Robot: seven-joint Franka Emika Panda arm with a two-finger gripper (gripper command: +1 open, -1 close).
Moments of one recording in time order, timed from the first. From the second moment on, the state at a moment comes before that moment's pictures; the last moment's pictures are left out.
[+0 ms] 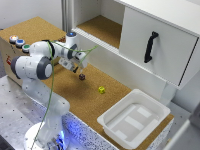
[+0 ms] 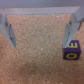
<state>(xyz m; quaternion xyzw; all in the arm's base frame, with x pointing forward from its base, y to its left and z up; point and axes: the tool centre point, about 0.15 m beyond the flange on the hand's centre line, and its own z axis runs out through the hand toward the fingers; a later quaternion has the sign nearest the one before) 0.376 0.202 0.274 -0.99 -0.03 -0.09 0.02</state>
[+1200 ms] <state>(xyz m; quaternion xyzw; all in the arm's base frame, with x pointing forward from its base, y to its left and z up) 0.409 0.183 0.214 -1.00 -0.01 -0.07 0.03</state>
